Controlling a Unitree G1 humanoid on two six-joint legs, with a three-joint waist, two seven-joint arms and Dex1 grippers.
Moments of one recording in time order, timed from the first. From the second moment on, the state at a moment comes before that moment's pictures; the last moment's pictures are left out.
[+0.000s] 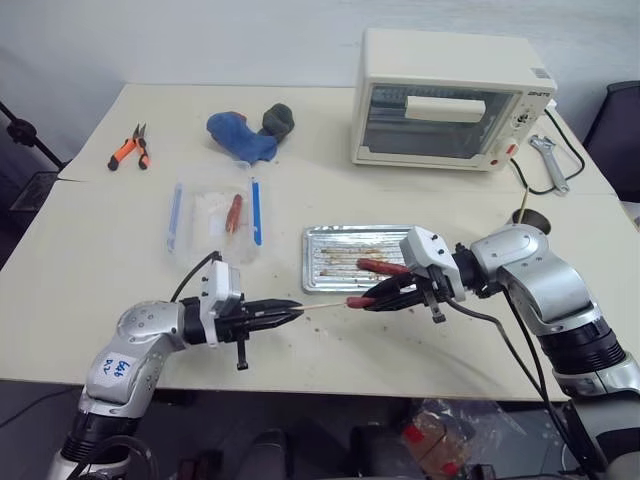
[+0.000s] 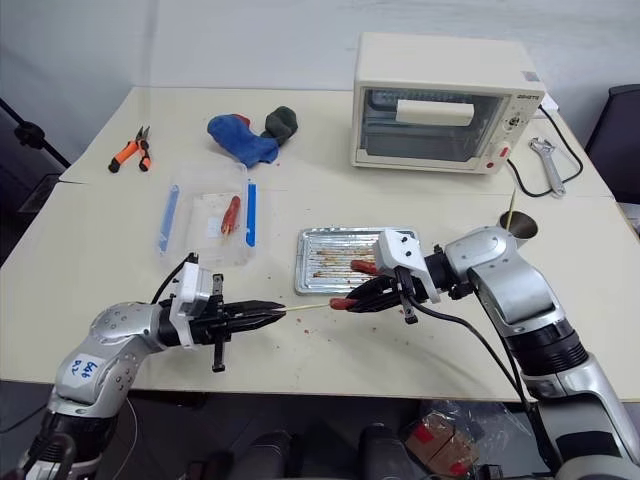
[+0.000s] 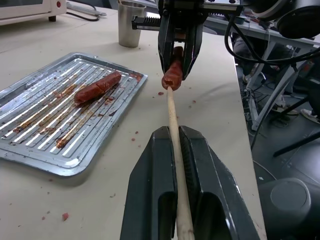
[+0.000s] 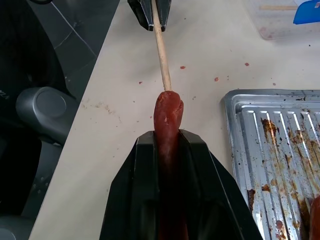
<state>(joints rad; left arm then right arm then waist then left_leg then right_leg) -0.18 0.56 0.01 -0.26 -0.51 0.35 -1.07 -0.66 -0.70 0.25 -0.07 0.33 0.46 1.45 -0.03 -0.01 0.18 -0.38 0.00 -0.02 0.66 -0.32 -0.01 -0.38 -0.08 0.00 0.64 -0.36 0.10</state>
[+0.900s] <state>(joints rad) -0.15 0.65 0.06 -0.30 -0.56 0.35 -1.14 -0.65 -0.70 0.27 -0.07 0.35 0.41 1.49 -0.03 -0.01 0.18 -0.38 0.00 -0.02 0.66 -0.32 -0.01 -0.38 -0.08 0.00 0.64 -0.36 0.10</state>
